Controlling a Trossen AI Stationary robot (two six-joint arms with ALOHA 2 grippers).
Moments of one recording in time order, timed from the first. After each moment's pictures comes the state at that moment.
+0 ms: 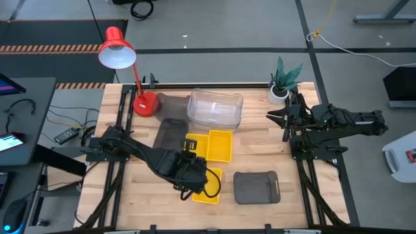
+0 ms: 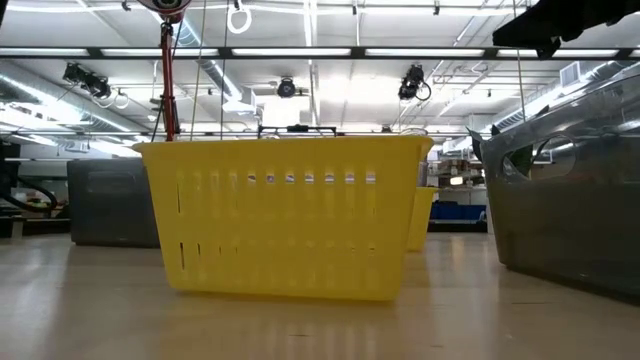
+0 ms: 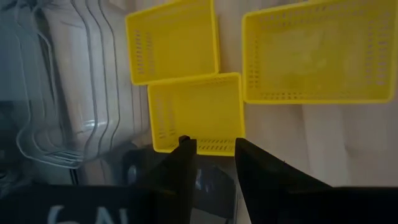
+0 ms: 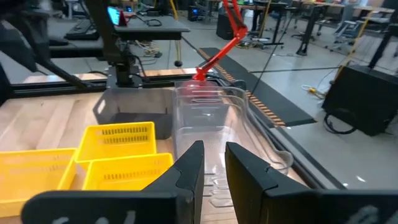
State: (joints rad) left arm -0.47 2.00 2.15 -1.56 -0.47 -0.20; right arm 0.10 0.37 0.59 -0.44 0.42 0.02
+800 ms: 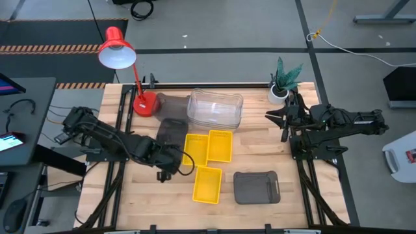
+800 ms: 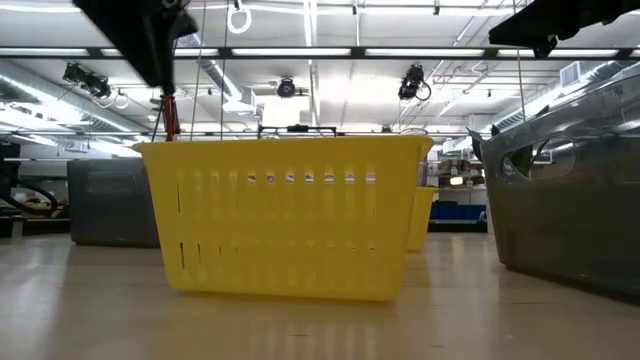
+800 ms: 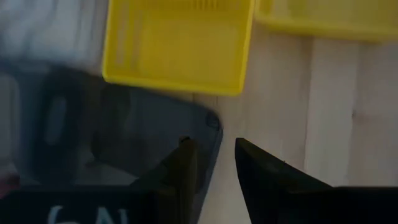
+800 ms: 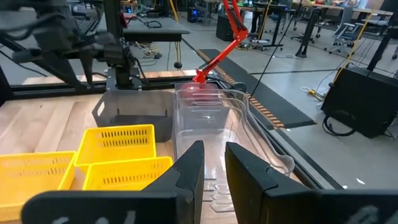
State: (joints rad) left arm -0.41 1.49 1.26 -1.09 -0.32 -0.39; right arm 0.10 0.40 0.59 -0.40 0.42 0.01
